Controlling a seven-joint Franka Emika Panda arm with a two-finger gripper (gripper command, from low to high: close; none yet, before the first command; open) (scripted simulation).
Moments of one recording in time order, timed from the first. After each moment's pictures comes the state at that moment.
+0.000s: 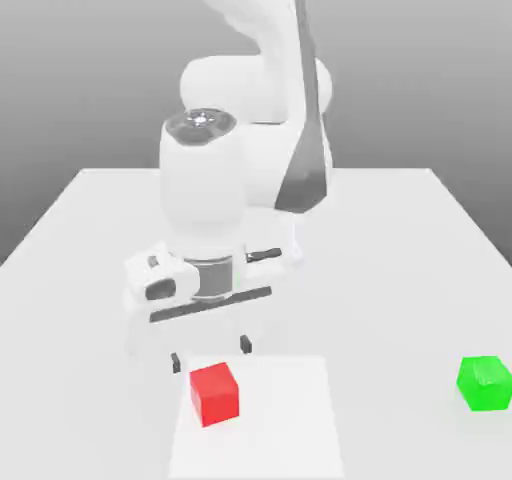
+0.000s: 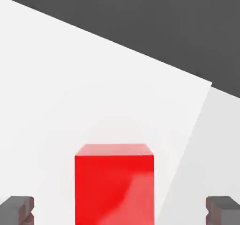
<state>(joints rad) -0.03 0.17 -0.09 -2.70 0.06 2.87 0.21</state>
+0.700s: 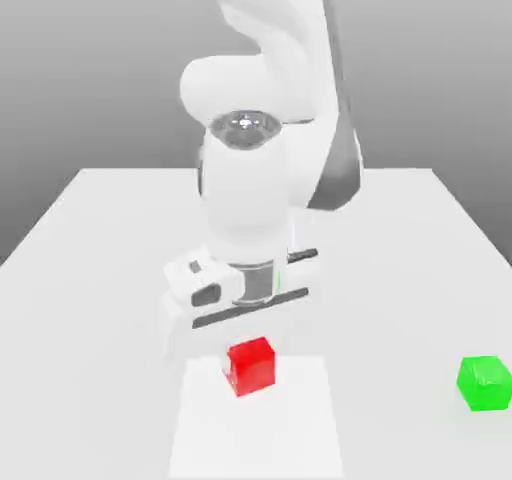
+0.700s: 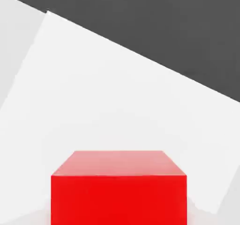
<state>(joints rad) 0.14 0.07 0.00 -2.65 -0.01 2.72 0.43</state>
